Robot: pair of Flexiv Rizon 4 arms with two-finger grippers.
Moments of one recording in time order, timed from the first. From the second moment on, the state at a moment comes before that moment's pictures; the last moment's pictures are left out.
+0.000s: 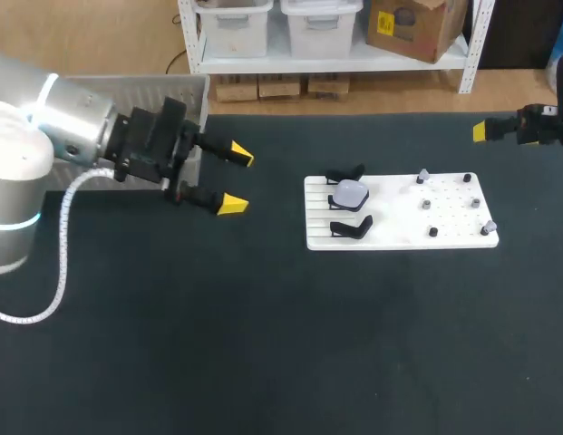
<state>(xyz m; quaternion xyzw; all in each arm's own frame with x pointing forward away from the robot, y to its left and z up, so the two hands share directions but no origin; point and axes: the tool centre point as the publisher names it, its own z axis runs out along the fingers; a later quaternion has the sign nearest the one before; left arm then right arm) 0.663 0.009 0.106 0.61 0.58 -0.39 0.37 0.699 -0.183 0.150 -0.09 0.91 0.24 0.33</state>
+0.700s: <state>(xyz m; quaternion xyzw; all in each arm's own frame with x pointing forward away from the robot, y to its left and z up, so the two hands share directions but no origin) 0.678 -0.051 0.061 0.63 0.58 -0.40 0.34 0.699 -0.183 0.150 -0.09 0.91 0.24 0.33</state>
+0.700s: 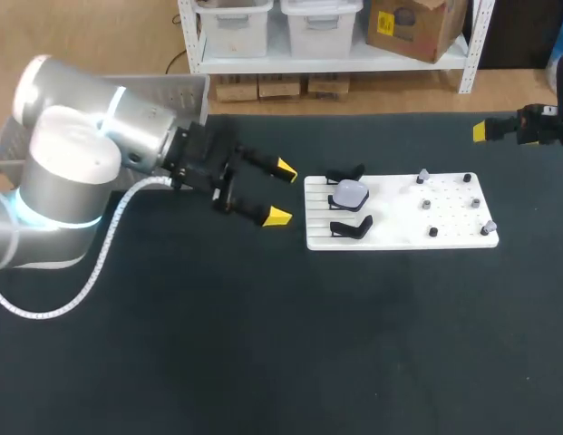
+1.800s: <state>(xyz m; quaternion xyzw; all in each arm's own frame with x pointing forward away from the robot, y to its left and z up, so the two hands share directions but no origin) 0.709 -0.098 0.031 0.63 0.57 -0.41 0.33 0.699 -0.183 0.150 -0.09 0.91 0.24 0.33</state>
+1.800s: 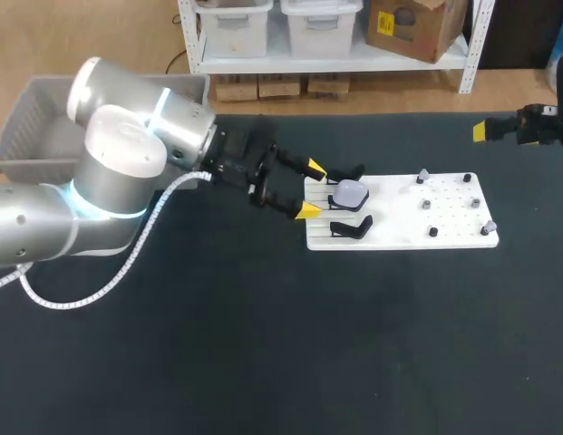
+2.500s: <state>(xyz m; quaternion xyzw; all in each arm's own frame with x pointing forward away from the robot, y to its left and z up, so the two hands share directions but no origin) 0.716 -0.125 0.018 0.63 0.56 -0.43 0.32 0.699 -0.183 0.150 -0.09 0.91 0.24 0.33</state>
